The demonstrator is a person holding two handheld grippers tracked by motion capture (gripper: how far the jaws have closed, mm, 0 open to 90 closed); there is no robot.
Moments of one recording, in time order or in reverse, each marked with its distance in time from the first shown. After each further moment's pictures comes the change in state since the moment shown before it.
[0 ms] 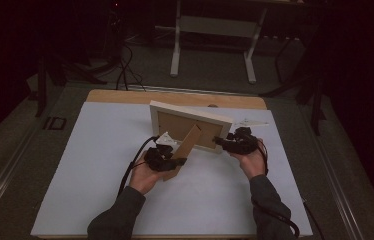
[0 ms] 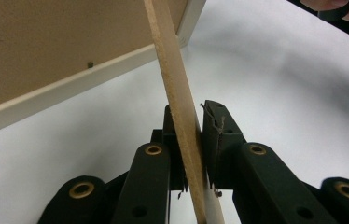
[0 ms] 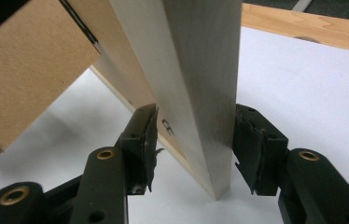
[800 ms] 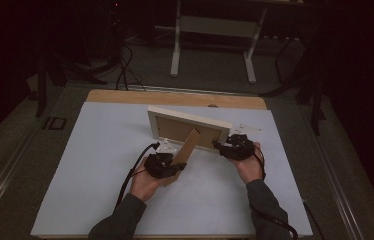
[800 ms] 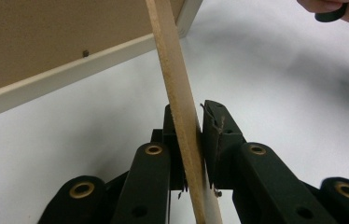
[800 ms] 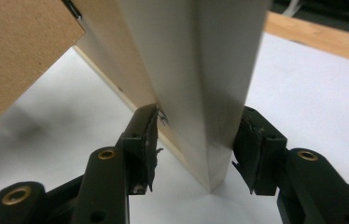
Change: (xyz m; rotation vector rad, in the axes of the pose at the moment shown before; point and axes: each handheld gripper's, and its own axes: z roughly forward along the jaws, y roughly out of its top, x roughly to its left) left arm -0.010 -0.016 0.004 -0.021 0.041 0.011; right arm 0.014 -0.015 0.005 -0.013 -0.079 -0.098
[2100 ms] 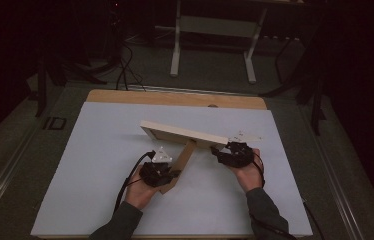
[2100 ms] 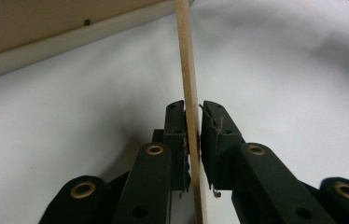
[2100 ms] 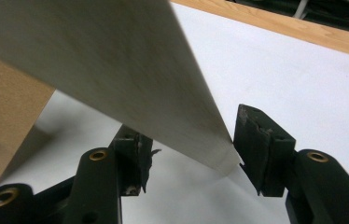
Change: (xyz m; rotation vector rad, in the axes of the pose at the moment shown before) left arm -0.005 -0.026 -0.005 0.023 0.033 0.003; right arm 0.013 -0.013 -0.010 -0.031 0.033 0.002
